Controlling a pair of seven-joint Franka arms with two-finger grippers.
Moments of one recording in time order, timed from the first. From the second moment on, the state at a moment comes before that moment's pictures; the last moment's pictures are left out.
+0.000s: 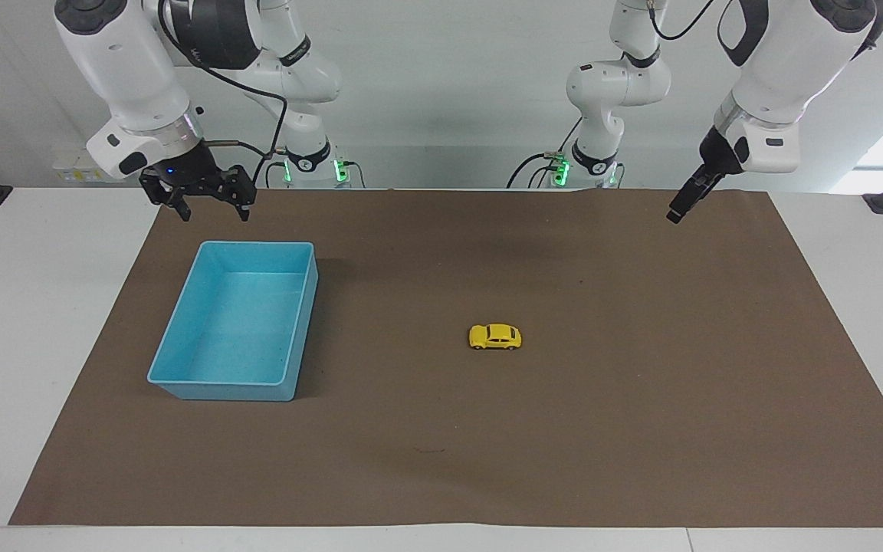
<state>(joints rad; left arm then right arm) 0.01 -0.08 -0.14 -1.73 -0.04 1.58 -0.90 -0.07 0.00 0.08 -1.63 -0.02 1.57 0.01</state>
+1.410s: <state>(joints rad) -0.32 0.18 -0.15 -1.79 -0.02 2.08 -2.05 -0.07 0.00 0.08 -1.63 -0.02 1.57 0.01</state>
